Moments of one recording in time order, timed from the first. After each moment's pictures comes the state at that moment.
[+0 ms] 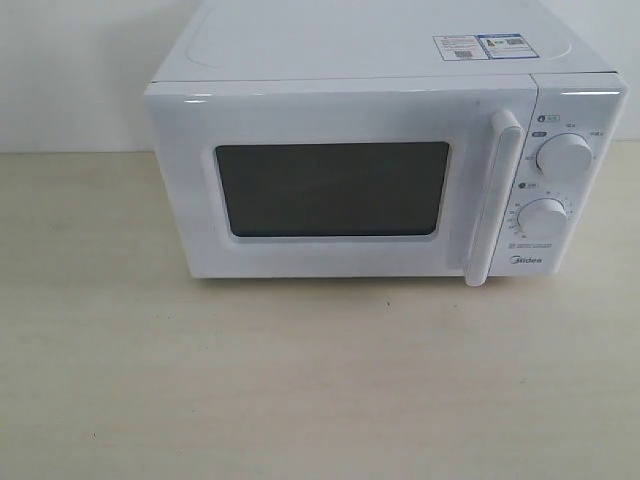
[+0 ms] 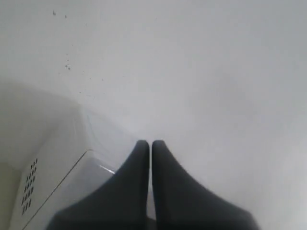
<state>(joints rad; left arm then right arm) 0.02 0.01 -0.29 -1.30 0.28 0.50 0.06 0.01 0.00 0.04 0.33 -0.02</state>
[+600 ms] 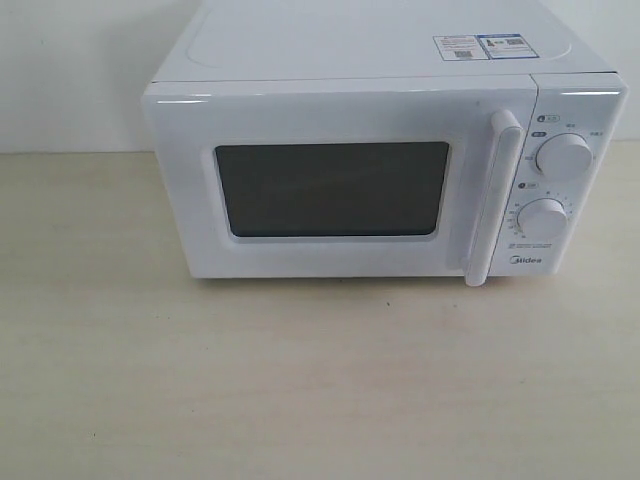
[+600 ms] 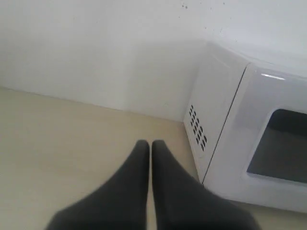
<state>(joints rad) 0.02 0.00 0.00 -0.37 0.13 0.14 0.06 0.01 0.00 0.05 0.33 -0.02</state>
